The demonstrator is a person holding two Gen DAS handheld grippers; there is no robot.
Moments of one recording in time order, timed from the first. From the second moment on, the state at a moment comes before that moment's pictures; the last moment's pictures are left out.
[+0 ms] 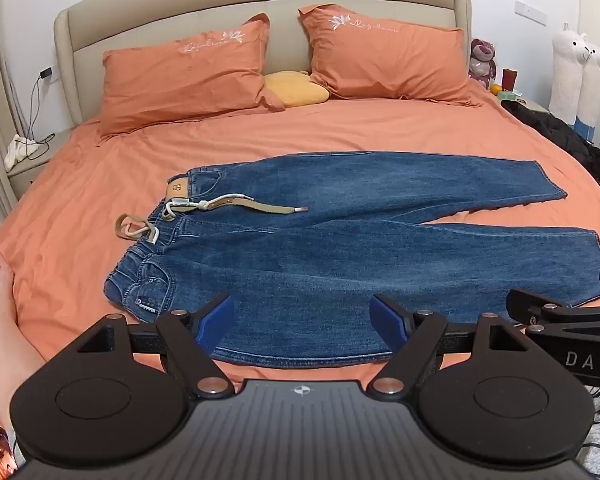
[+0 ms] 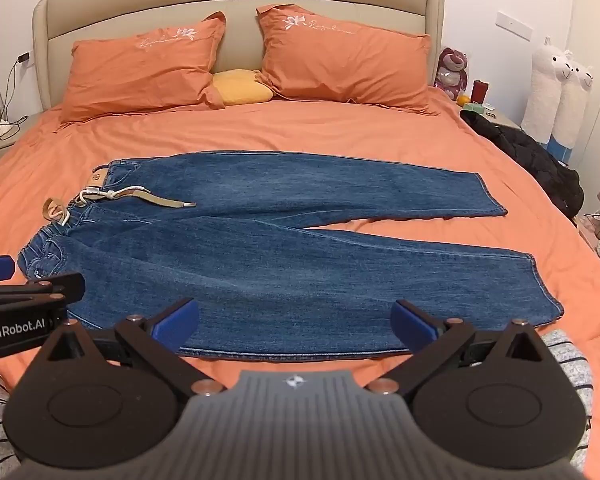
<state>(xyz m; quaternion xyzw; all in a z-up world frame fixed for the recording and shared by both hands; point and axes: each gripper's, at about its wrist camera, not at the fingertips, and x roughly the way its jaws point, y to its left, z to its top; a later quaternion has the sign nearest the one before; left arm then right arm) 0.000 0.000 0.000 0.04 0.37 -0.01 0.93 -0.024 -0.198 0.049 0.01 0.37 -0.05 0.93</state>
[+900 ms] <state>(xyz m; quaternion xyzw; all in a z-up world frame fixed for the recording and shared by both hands) 0.002 -0.006 -0.002 0.04 0.37 -0.02 0.93 -0.025 -0.204 0.051 0.02 0.37 -0.05 0.93</state>
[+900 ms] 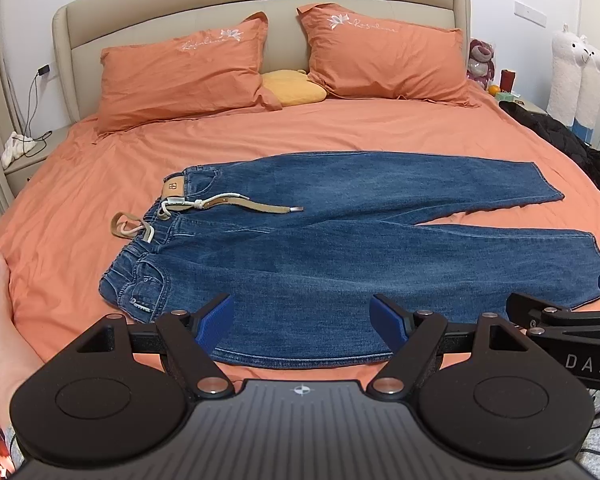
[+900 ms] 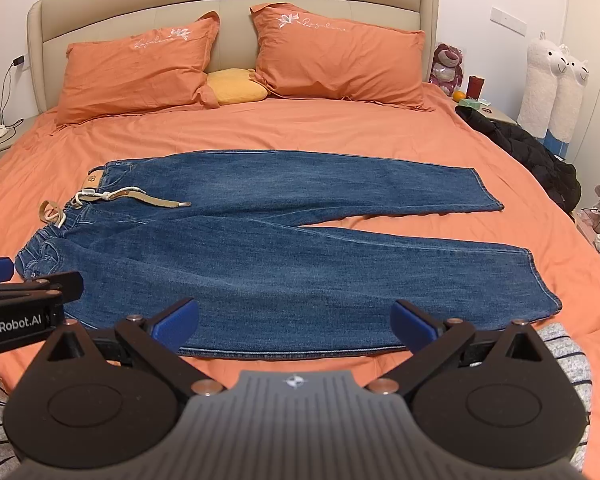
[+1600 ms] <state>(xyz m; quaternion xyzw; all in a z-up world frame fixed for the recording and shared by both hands) 0.006 -0.009 -0.001 0.04 0.37 -0.02 0.93 -0.020 -0.207 0.047 0.02 0.38 -0.06 0.92</state>
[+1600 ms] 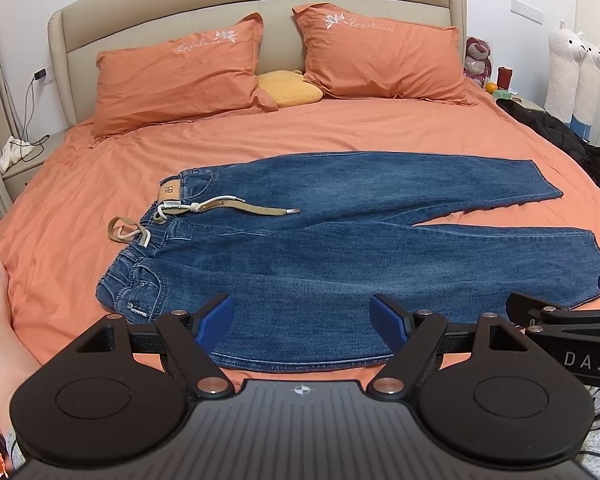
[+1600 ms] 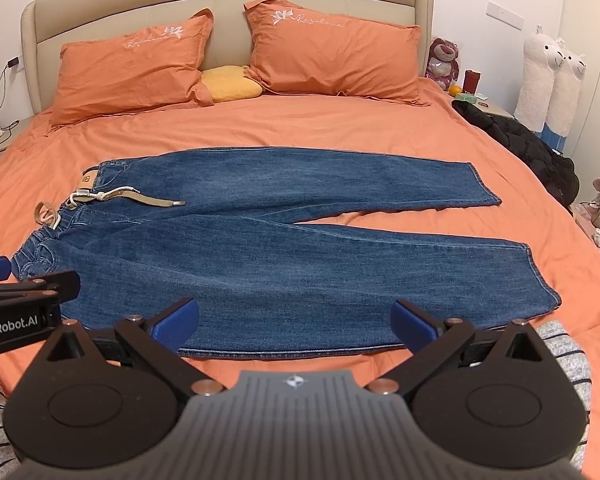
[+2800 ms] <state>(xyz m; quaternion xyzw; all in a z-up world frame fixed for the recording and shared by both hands) 0.004 -0.006 -0.001 0.03 0.37 -0.02 0.93 -0.024 -0.205 0.047 0.03 0.37 -0.06 0.93</state>
